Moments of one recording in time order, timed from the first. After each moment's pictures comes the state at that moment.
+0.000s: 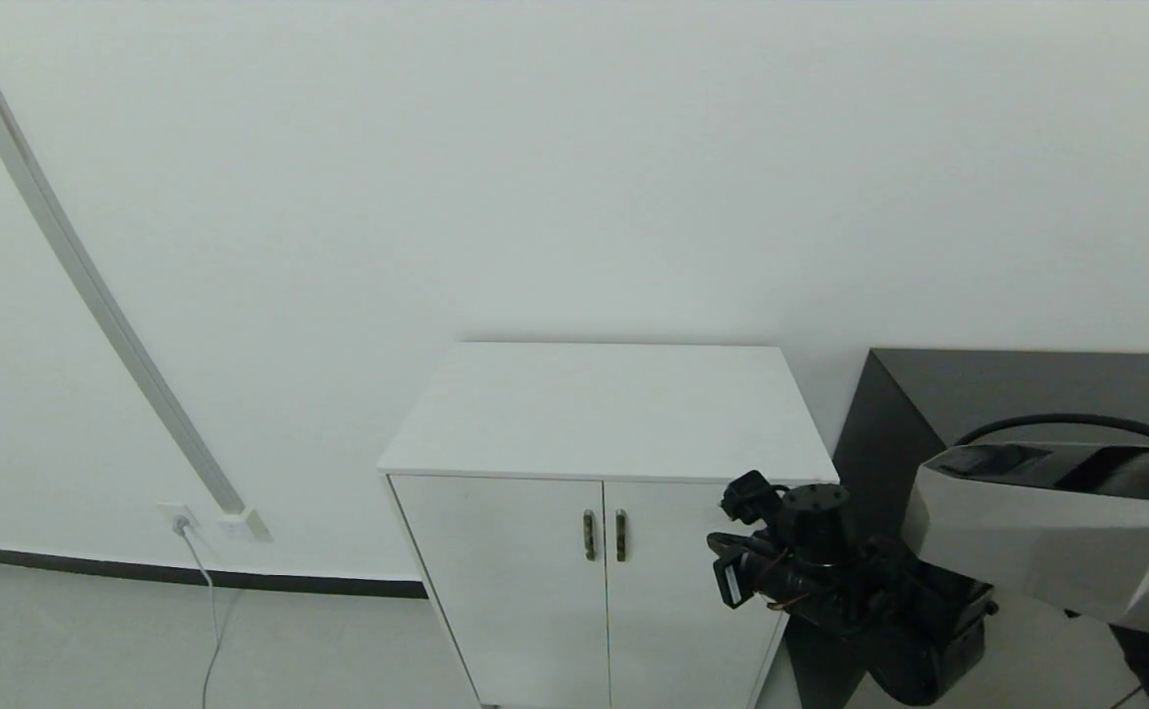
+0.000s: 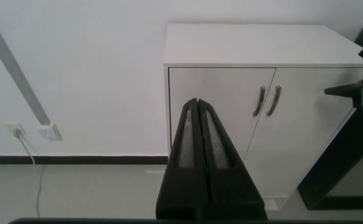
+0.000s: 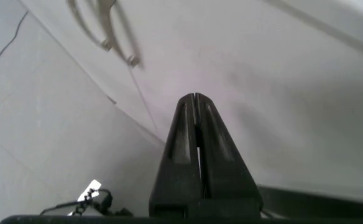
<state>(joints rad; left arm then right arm) 0.00 0.00 0.00 0.00 -0.01 0.00 0.53 2.38 -0.78 -1.20 0.01 -0.06</state>
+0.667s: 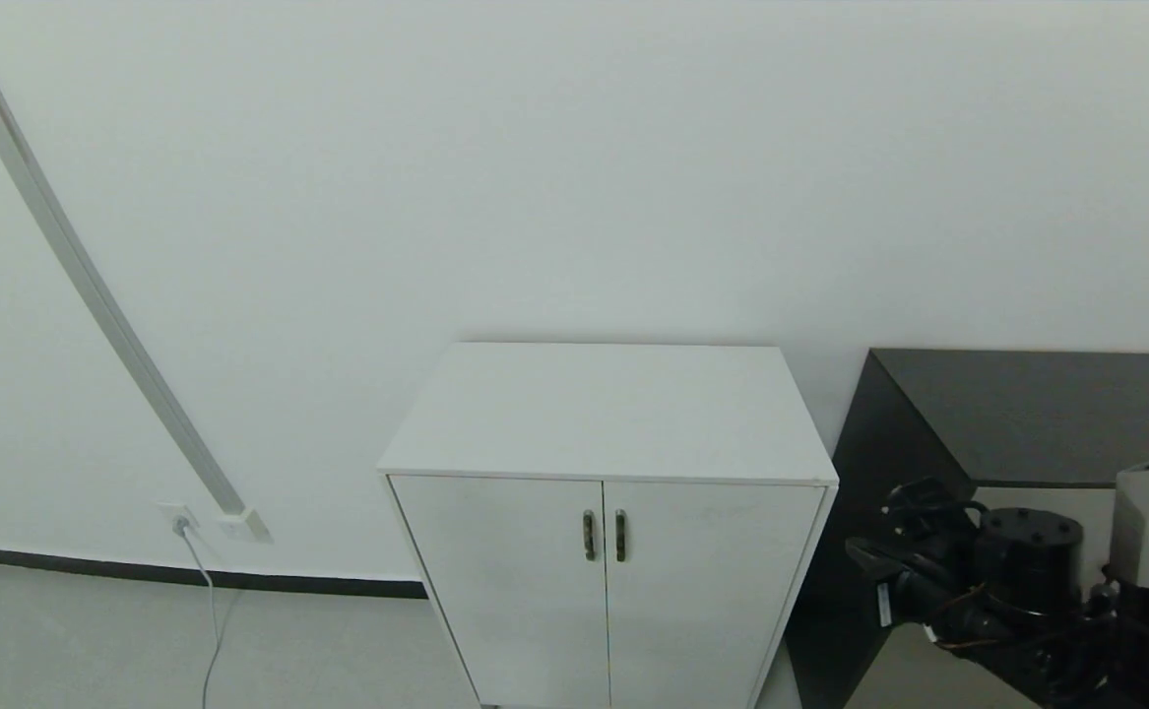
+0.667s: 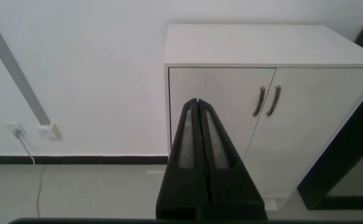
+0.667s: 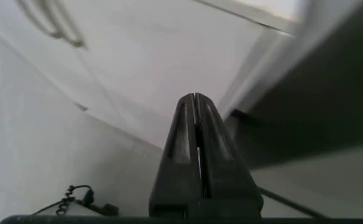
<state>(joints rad) 0.00 0.00 0.00 0.00 -0.01 0.00 0.33 2.12 -0.23 -1.54 -0.04 -0.06</state>
